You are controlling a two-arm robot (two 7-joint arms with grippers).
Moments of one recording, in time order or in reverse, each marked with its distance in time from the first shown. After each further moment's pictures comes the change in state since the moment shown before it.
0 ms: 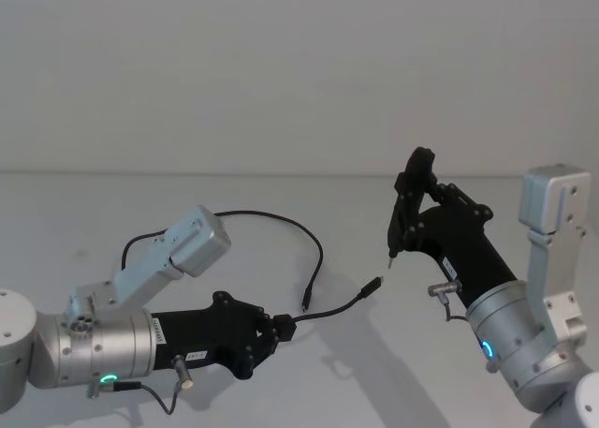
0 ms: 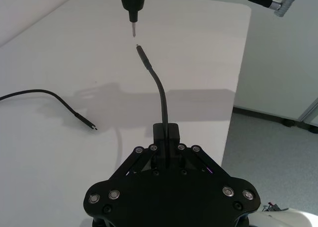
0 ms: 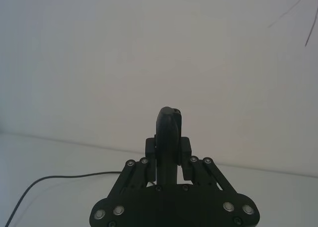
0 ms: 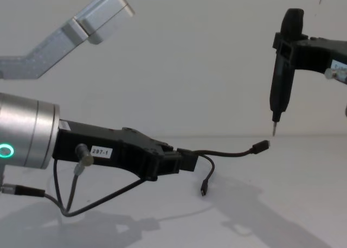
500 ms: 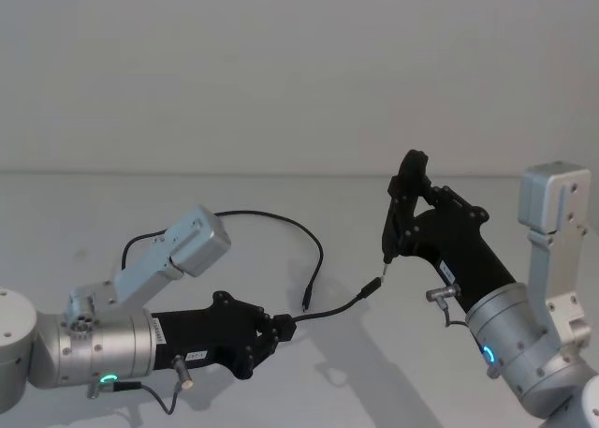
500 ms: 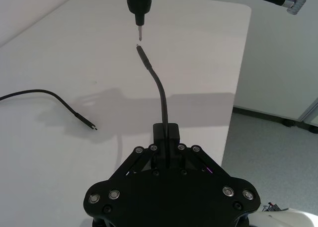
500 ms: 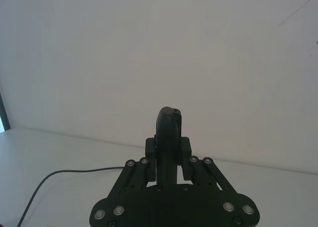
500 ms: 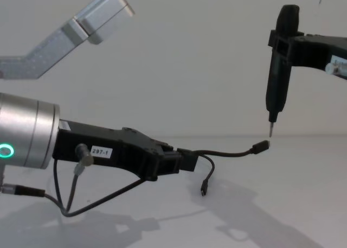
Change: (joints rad) left arm 0.000 0.000 0.000 0.000 0.000 0.000 0.000; right arm -0.023 0.002 0.002 -0.054 0.000 0.053 0.022
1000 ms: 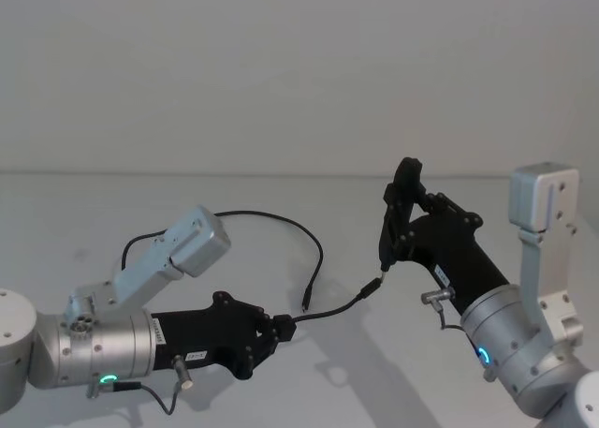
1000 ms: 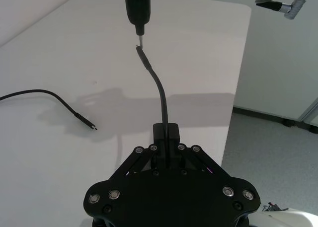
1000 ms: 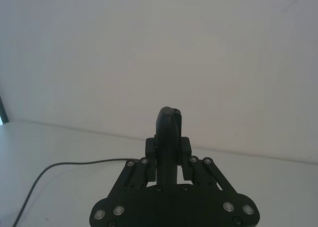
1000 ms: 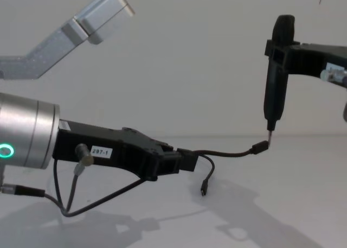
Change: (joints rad) left arm 0.000 0.000 0.000 0.000 0.000 0.000 0.000; right arm 0.005 -0.014 0.002 0.008 -0.010 0.043 0.002
